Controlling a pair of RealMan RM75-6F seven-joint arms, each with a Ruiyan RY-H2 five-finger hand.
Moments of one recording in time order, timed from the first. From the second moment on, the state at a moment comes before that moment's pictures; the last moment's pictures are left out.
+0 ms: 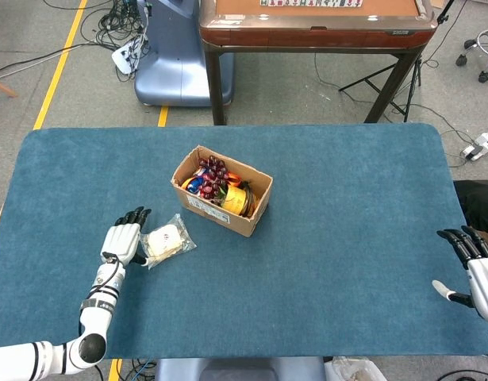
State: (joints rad) left arm -0.67 -1.47 -0.20 -1.72 0.64 1.16 0.60; right arm 0.04 -0.92 0.03 -1.74 -1.55 1.51 0.03
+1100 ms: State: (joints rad) left arm -0.73 -1.66 -0.16 -1.53 0.60 1.21 0.68; right arm 0.02 -0.90 0.03 -1.75 -1.57 1.54 0.05
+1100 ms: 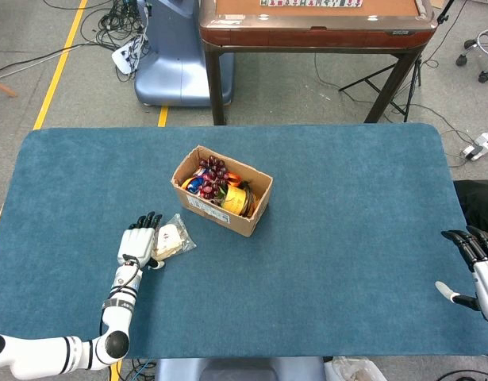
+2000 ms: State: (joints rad) left arm -0.65 -1.64 -0.19 -1.50 0.76 1.23 0.56; right arm 0.03 -0.90 0.04 -1.75 -1.56 1.52 0.05
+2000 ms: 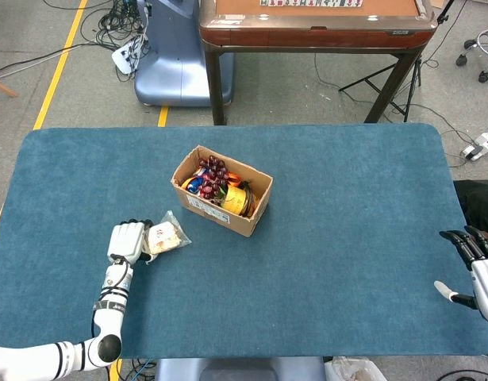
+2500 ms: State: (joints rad) left arm -0.60 -1.45 -0.20 -1.65 0.80 1.25 0.56; right arm 0.03 -0.90 0.03 -1.75 -1.57 1.53 0.04
